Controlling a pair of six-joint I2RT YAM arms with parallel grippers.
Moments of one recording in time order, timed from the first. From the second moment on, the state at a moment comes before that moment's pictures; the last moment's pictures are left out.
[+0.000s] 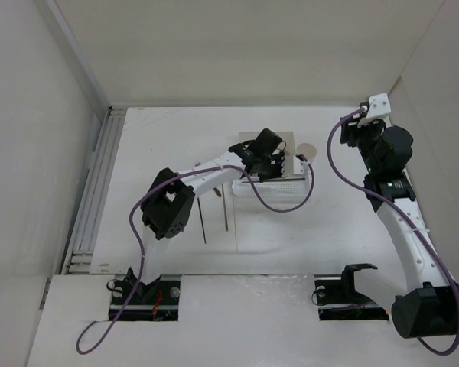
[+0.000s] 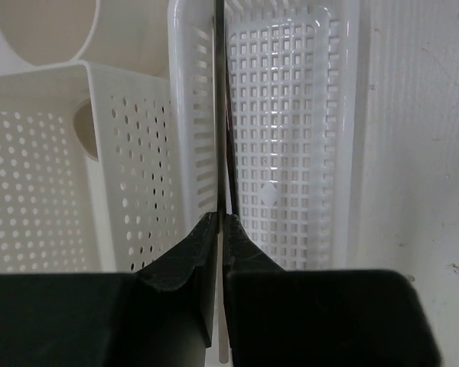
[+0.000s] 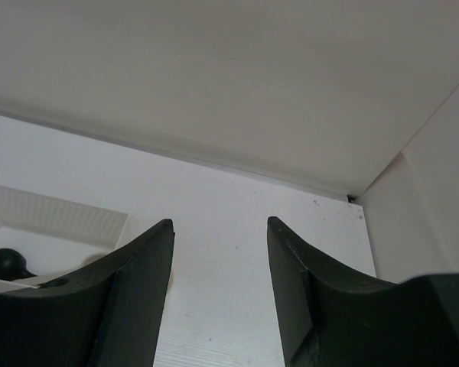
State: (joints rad) left arm -0.83 2.07 1.70 -0.48 0.27 0.80; right arm 0.05 1.03 0.97 0.12 -0.07 -0.22
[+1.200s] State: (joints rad) left arm -0.48 1.56 1.04 -0.57 -0.08 -0.30; right arm 0.44 1.09 0.96 0.12 -0.05 -0.23
